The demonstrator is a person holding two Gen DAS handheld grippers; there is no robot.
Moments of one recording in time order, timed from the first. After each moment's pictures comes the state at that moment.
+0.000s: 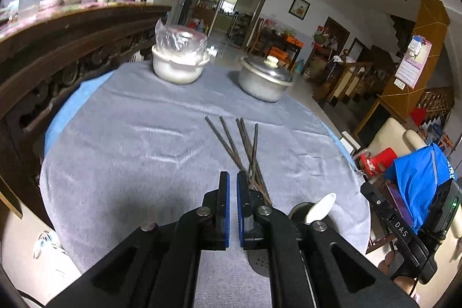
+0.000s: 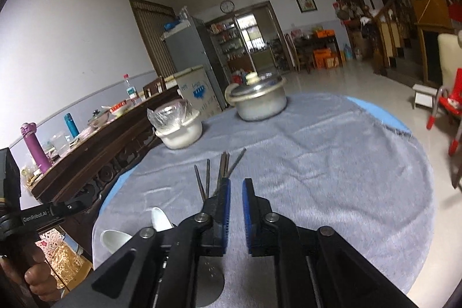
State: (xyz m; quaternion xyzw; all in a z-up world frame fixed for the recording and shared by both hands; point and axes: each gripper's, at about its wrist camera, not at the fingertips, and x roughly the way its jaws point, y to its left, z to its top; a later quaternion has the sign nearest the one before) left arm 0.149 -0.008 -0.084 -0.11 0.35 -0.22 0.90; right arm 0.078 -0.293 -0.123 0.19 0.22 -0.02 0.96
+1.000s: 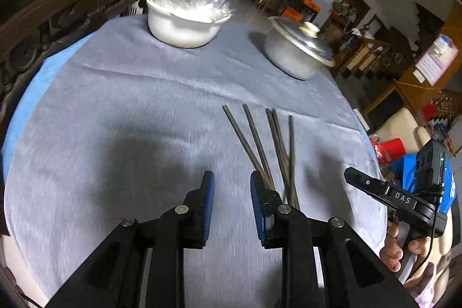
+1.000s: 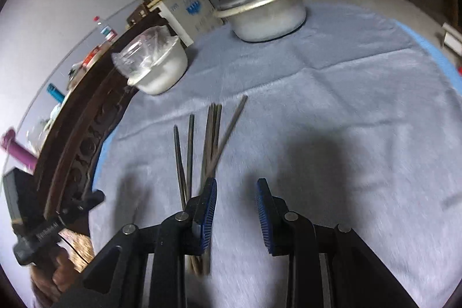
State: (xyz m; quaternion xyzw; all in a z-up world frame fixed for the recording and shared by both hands) left arm 0.307 -0.032 -0.127 -0.12 0.48 -0.21 0.84; right arm 0.290 -0.332 -0.165 0.25 0.45 0.05 0.86
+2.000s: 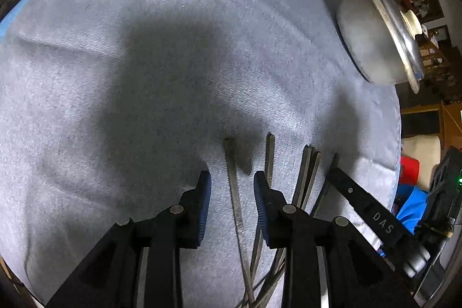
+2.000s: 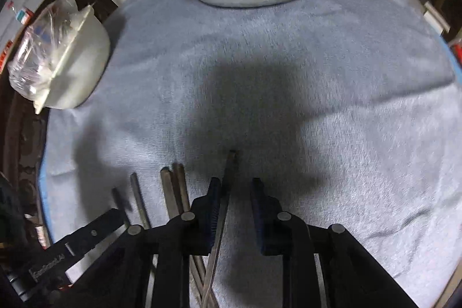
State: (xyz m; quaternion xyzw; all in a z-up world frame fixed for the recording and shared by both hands) left arm 0.441 -0.106 -0.185 -0.16 0.67 -0.11 0.72; right arm 0.458 -0.314 -0.204 0.18 0.61 -0.07 0.77
